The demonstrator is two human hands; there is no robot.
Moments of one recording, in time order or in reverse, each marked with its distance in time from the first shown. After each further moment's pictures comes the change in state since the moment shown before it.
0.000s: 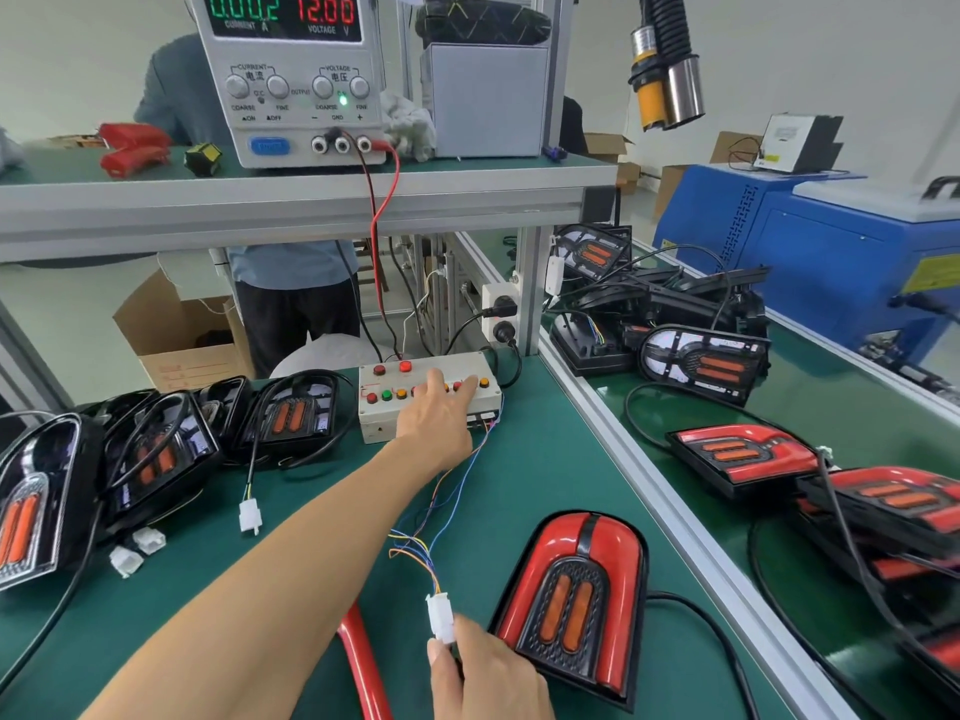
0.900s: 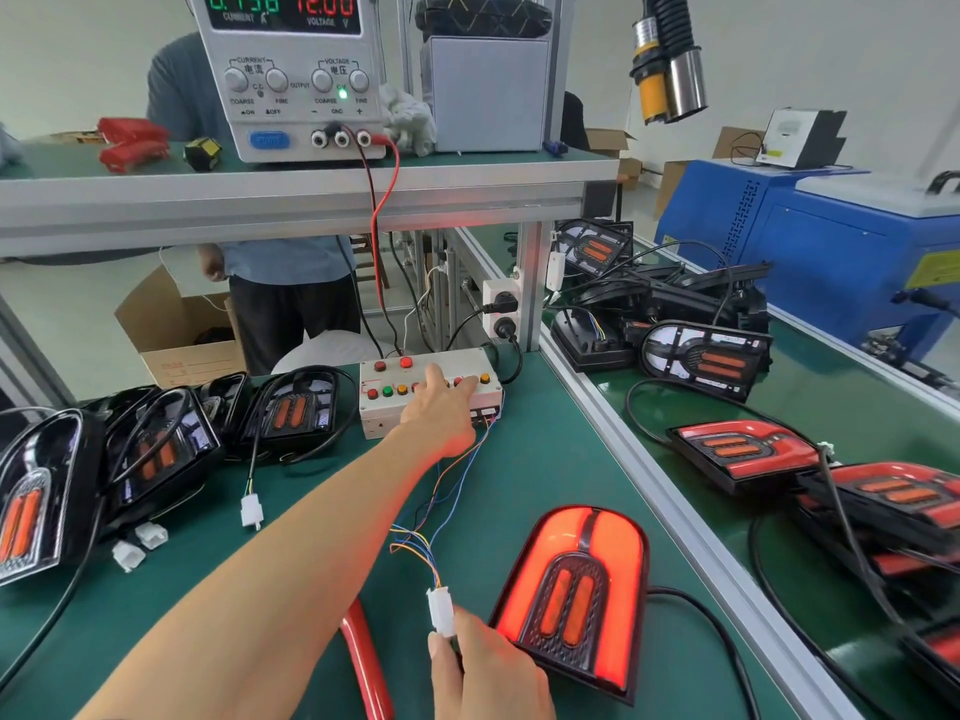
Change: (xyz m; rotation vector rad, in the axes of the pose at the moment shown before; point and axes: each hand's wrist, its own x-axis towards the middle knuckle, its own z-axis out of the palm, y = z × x) left_hand 0.006 0.005 -0.006 -0.077 -0.090 -0.076; right_hand -0.004 -0.003 0.000 -0.020 0.096 0.031
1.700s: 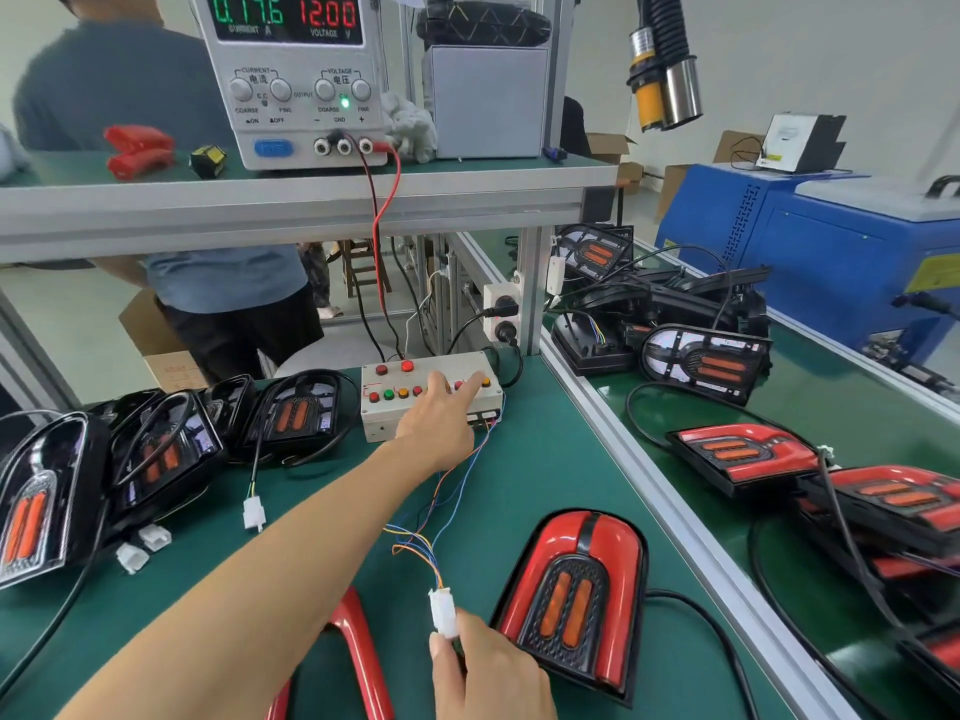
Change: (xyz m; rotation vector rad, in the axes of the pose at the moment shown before) left_hand -0.014 -0.009 0.000 -0.087 0.086 0.146; right_hand -0.005 -0.004 -0.009 -0.079 -0.088 0.020
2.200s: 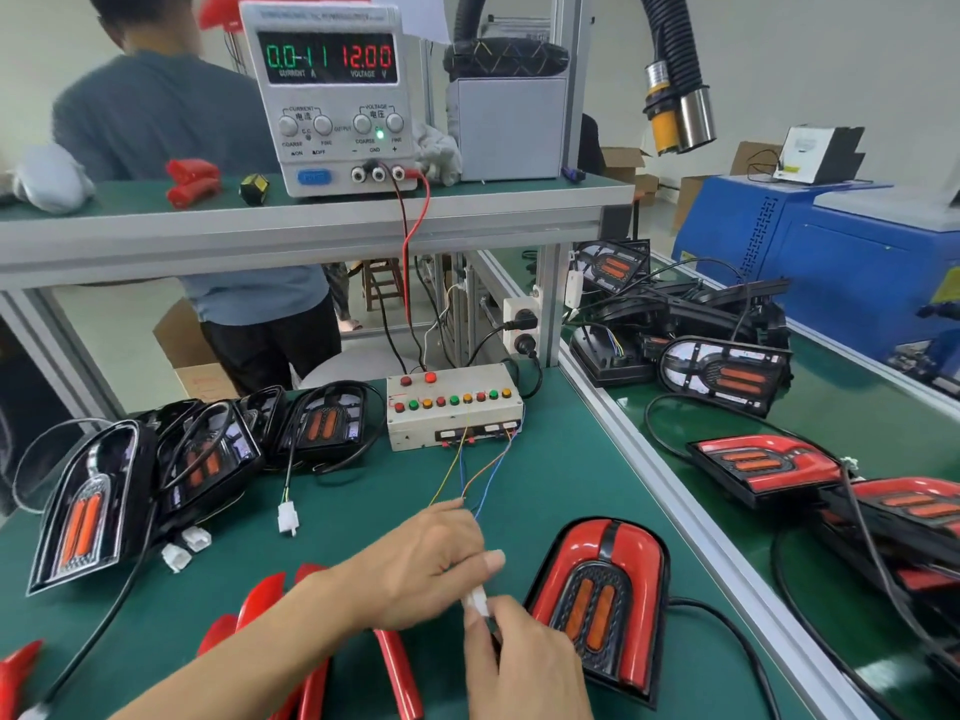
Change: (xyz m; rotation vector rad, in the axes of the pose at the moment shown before) left_hand -0.141 -0.027 -0.012 -0.206 -0.141 0.610; right_hand 0.014 -0.004 -0.024 0.126 -0.288 0.159
